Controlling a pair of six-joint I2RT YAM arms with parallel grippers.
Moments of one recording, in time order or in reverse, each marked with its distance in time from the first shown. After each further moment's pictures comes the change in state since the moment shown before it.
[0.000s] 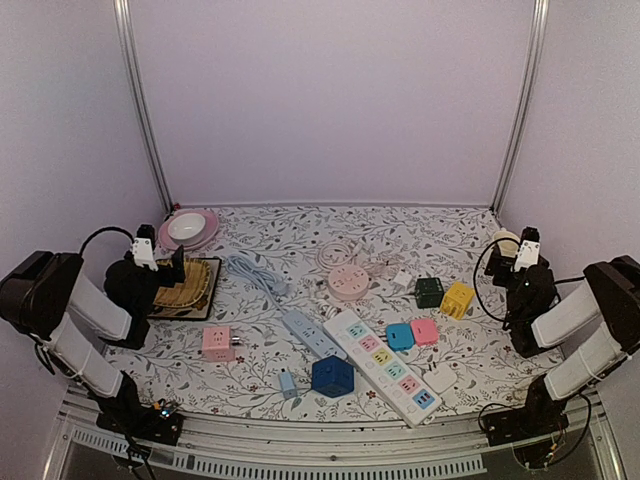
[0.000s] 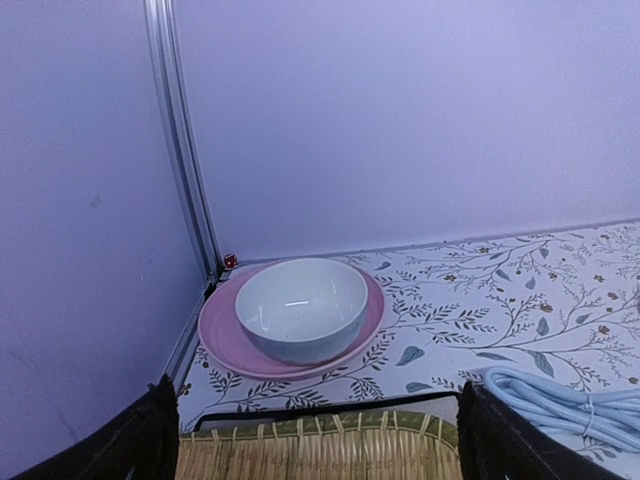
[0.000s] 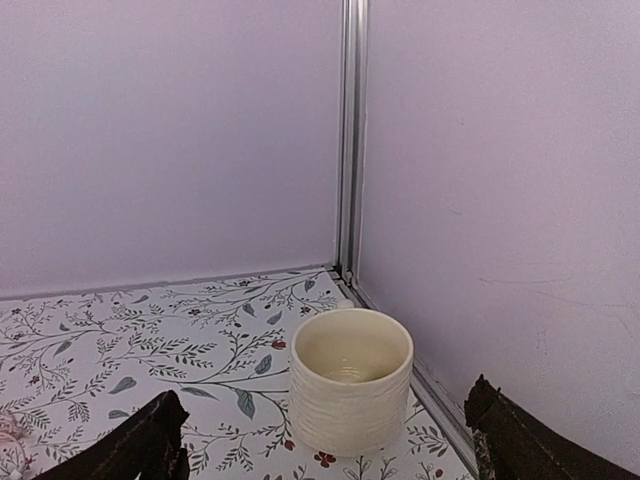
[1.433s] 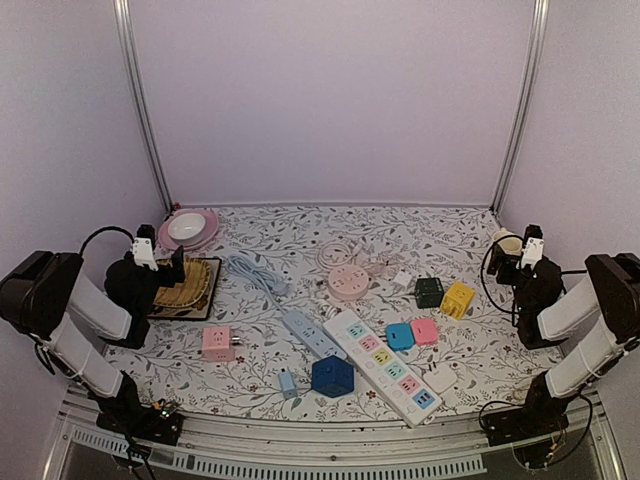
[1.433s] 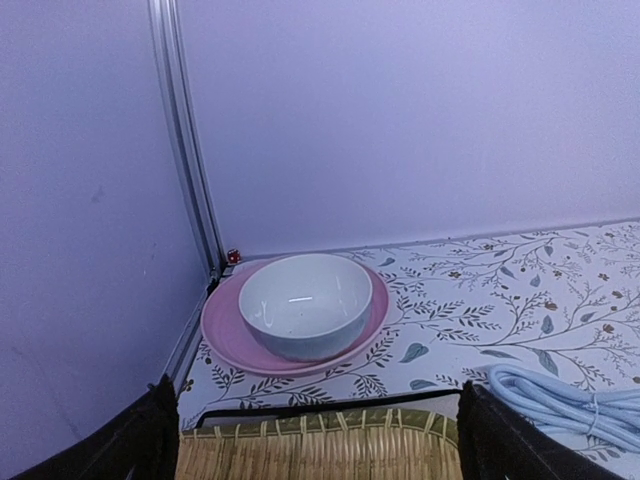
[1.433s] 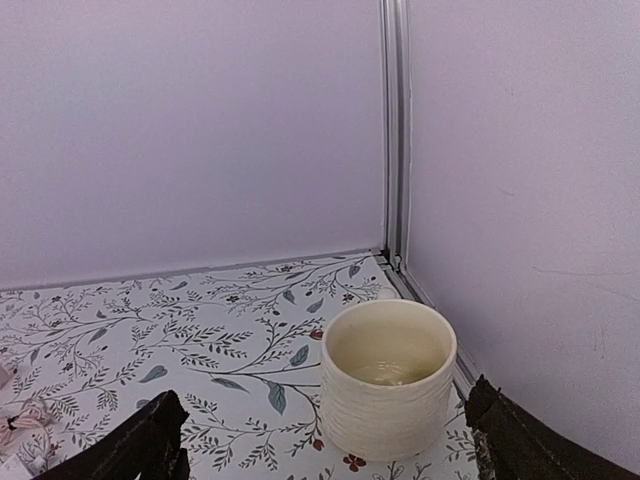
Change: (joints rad) left arm 0.000 0.000 0.008 -0.019 -0.012 -0.002; right arm -0.159 0.034 0.036 -0.041 -0.315 0.093
